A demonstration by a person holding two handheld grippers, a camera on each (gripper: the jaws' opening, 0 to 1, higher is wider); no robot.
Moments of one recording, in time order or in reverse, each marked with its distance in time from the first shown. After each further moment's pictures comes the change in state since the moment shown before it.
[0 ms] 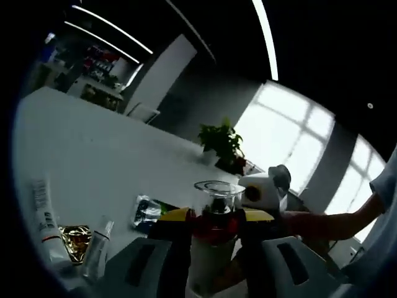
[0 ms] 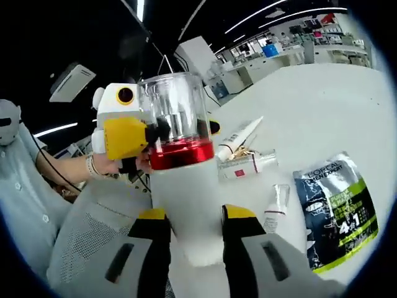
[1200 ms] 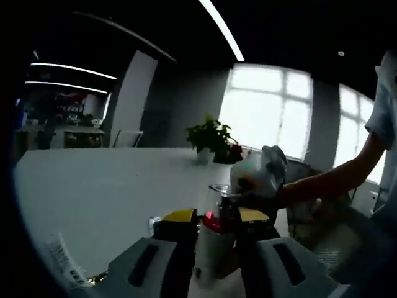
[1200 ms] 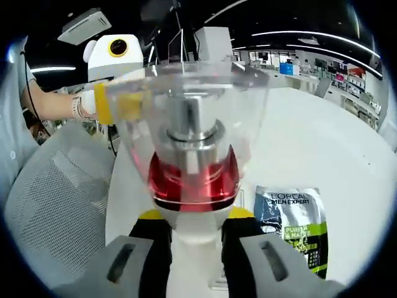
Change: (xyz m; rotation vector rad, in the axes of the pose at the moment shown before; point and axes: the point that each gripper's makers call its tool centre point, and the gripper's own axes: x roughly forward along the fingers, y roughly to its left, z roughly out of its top) left arm 0.009 0.003 0.000 0.391 0.047 -0.059; right arm 0.002 -0.048 -0.004 -0.333 0.119 -0.110
